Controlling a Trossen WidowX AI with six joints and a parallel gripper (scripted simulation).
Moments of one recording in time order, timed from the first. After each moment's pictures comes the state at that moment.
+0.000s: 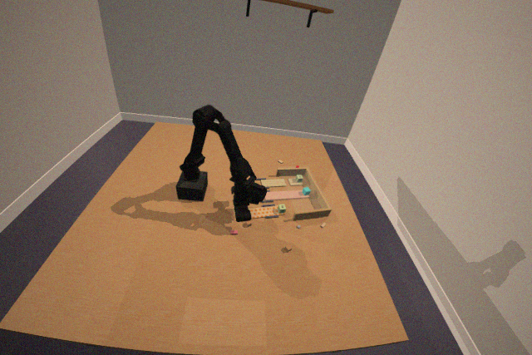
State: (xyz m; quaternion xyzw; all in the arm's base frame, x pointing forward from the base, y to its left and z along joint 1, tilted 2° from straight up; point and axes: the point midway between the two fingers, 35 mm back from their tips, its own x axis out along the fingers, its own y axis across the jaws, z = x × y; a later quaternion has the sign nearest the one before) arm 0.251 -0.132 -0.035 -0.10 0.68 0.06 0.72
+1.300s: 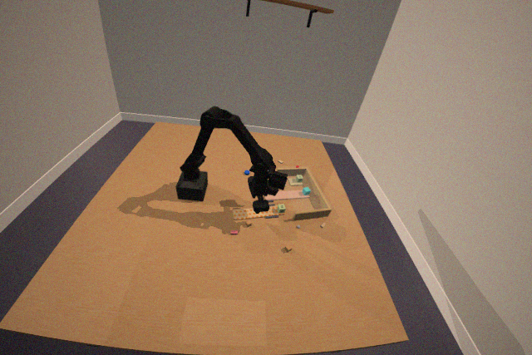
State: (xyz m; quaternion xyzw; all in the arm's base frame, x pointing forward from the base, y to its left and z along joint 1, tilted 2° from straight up) arm 0.320 -0.107 0.016 -0.08 0.69 0.06 0.72
